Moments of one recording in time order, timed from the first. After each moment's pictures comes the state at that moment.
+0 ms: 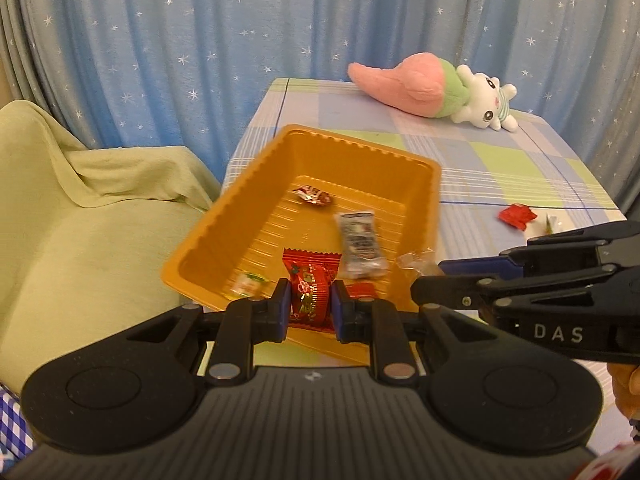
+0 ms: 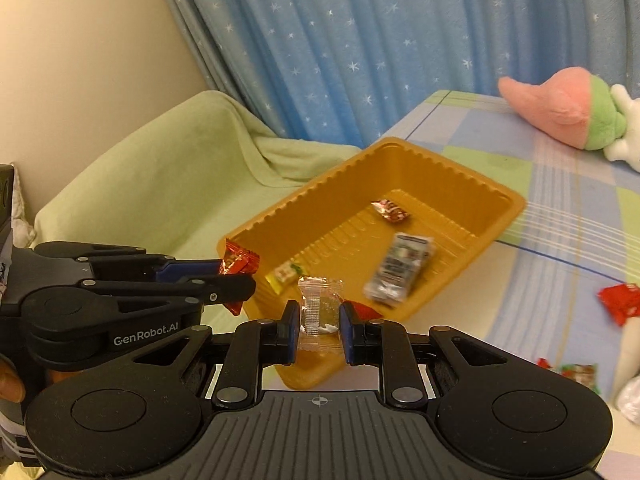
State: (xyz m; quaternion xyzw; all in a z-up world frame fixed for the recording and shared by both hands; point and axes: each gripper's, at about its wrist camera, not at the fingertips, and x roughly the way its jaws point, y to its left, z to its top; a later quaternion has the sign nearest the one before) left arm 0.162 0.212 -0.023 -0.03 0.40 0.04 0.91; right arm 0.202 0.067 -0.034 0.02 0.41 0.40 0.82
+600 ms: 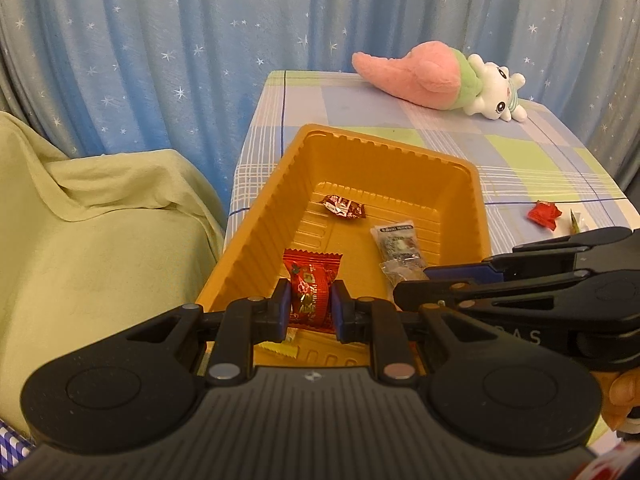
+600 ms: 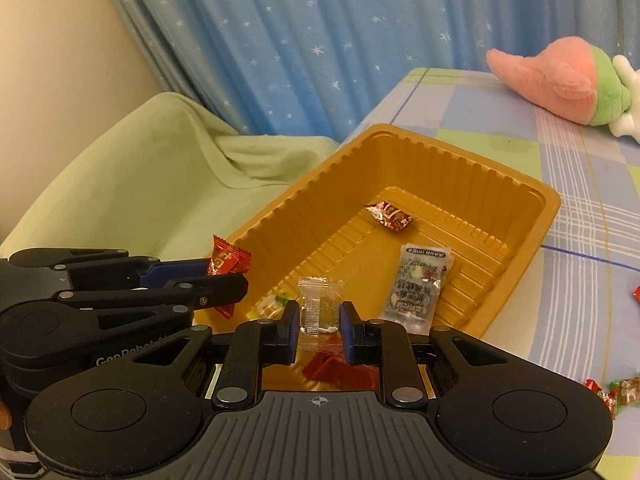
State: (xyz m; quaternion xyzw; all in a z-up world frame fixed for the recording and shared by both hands) left arm 0.210 0.260 -0.042 -0.01 0.42 0.01 0.91; right arm 0.244 0.124 -0.060 0.04 0.44 0.34 0.83
